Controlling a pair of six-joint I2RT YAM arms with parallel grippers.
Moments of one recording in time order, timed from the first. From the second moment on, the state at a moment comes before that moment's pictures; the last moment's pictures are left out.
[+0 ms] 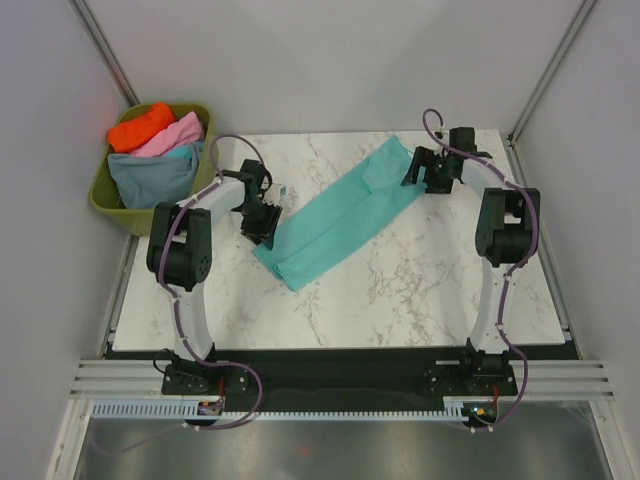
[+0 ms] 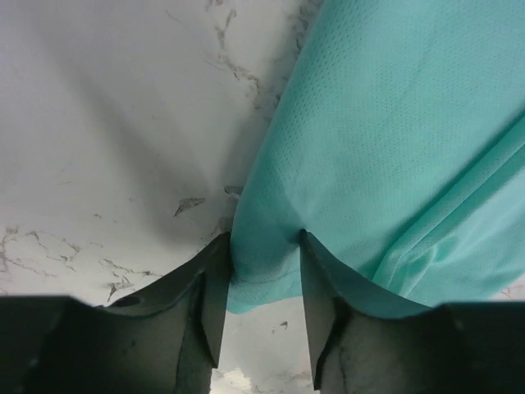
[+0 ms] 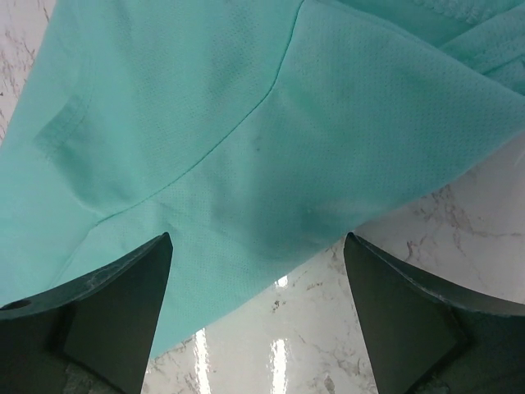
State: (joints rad) left arm -0.24 2.03 1.47 -0.84 0.18 0.12; right arm -0.03 2.26 1.76 -0.45 -0.39 0.23
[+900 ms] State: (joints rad) left arm -0.55 1.96 1.35 -0.89 0.34 0.14; right arm 0.04 2.51 2.09 -0.35 -0.38 0.27
